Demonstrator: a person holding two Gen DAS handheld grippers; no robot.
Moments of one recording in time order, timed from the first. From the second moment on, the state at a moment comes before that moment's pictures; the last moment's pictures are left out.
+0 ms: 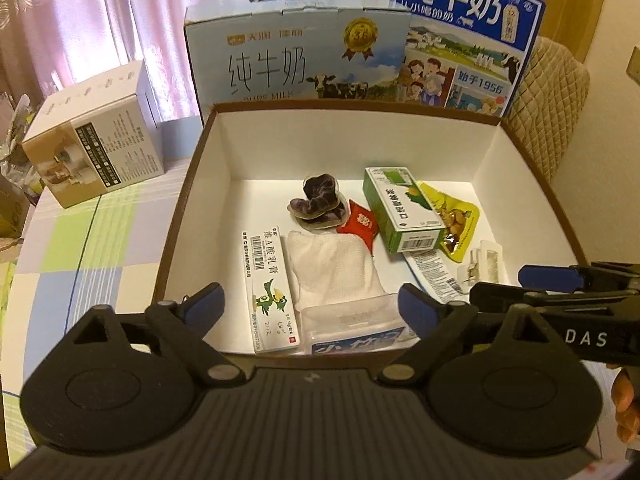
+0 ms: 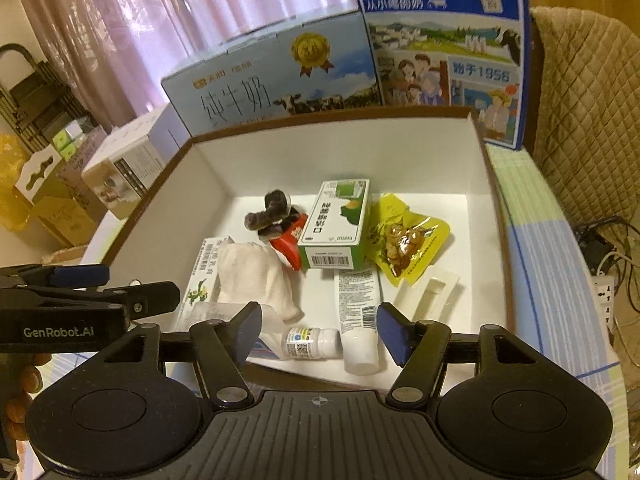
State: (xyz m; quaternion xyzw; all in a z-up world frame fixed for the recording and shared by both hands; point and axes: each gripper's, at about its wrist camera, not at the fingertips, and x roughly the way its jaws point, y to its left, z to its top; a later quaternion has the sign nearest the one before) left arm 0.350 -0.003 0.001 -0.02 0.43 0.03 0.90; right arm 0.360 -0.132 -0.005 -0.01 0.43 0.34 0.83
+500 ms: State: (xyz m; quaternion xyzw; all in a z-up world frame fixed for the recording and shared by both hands) left arm 0.276 -0.026 0.048 -0.01 0.36 0.05 0.93; right arm 0.310 -0.182 0.031 0.00 0.38 0.36 0.85
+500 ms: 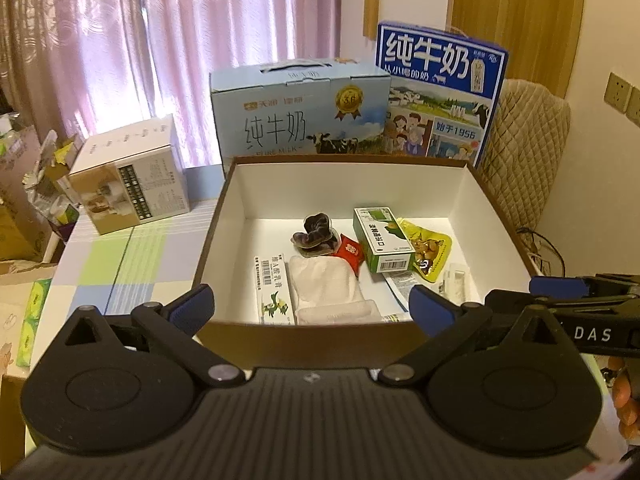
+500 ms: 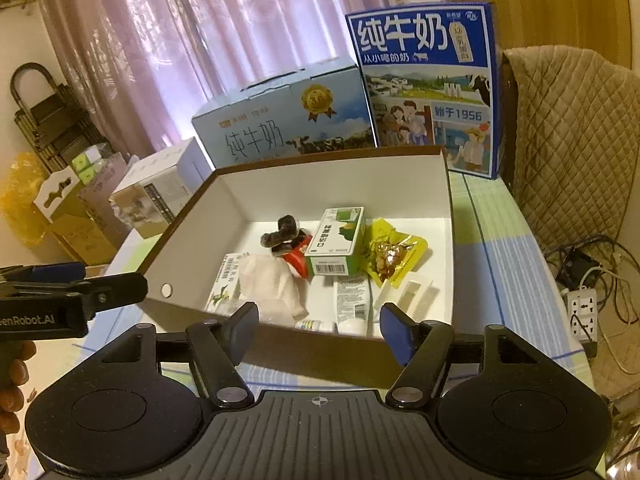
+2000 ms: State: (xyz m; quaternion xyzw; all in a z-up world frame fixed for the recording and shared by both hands) left arm 0.047 0.006 0.041 -0.04 0.40 0.01 0.91; right arm 0.066 -0.199 0.044 -0.03 0.39 0.33 0.86
